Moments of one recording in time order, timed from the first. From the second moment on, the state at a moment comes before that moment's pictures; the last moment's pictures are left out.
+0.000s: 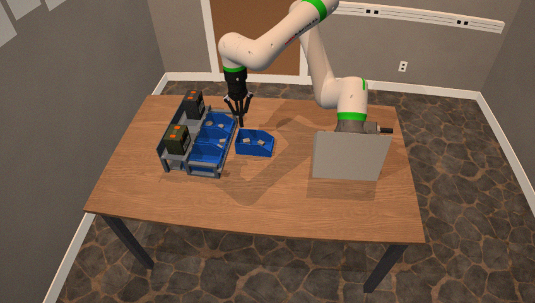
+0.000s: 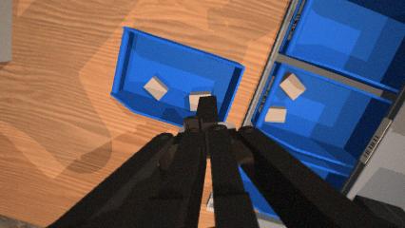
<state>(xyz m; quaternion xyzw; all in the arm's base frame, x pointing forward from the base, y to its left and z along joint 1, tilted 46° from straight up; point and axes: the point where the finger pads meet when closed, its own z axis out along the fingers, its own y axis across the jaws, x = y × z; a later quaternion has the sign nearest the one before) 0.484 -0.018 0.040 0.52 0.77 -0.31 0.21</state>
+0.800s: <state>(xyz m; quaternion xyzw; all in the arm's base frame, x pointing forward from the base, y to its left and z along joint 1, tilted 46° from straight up) 0.545 0.028 -0.029 0.84 0.41 -0.15 0.32</state>
